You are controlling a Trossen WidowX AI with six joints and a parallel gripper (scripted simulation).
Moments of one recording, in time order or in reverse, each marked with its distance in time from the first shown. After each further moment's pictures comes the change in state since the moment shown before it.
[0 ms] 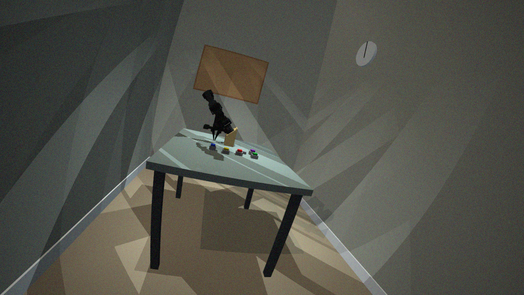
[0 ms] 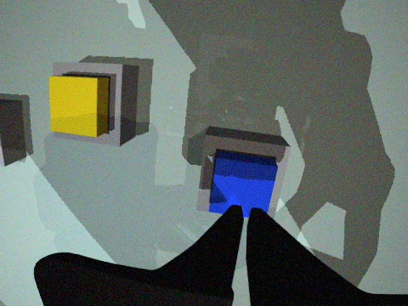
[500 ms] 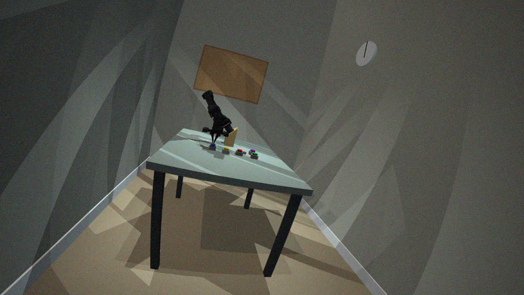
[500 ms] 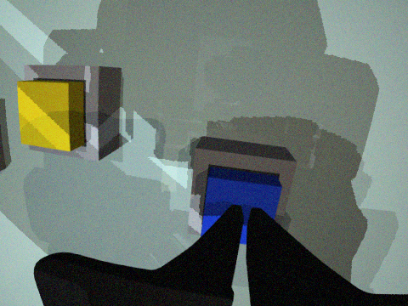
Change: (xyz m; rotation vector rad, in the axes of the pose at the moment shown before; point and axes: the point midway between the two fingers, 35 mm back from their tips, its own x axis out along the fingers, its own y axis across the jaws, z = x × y) arm 0.022 -0.002 0.001 0.005 -0.008 -0.003
